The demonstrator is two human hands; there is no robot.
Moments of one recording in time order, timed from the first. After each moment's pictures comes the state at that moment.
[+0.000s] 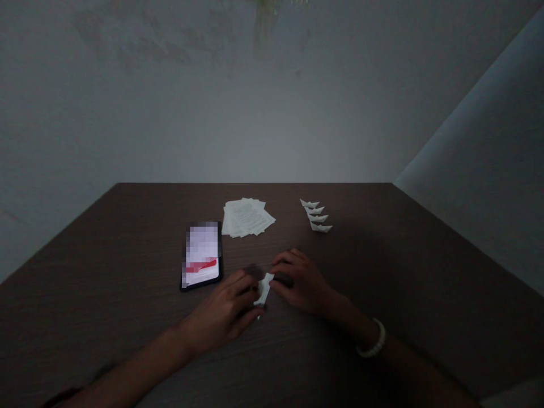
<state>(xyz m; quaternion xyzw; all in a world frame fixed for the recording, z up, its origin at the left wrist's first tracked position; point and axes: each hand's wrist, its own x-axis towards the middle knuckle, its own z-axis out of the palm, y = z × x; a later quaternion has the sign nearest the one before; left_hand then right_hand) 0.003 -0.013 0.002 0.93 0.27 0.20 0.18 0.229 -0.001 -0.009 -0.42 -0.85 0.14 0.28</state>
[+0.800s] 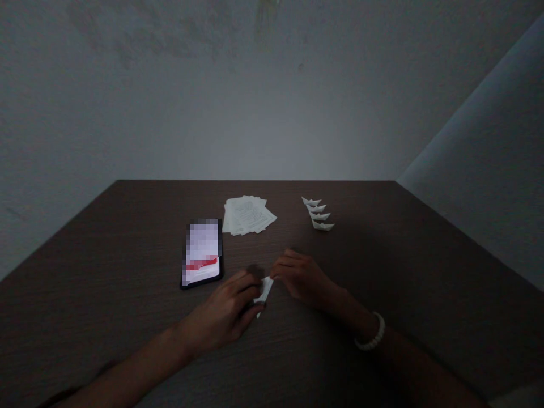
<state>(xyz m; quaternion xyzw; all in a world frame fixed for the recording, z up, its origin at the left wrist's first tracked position) 0.007 -0.016 0.001 0.92 0.28 0.22 0.17 0.234 0.015 -0.016 -0.30 -0.92 0.06 0.22</state>
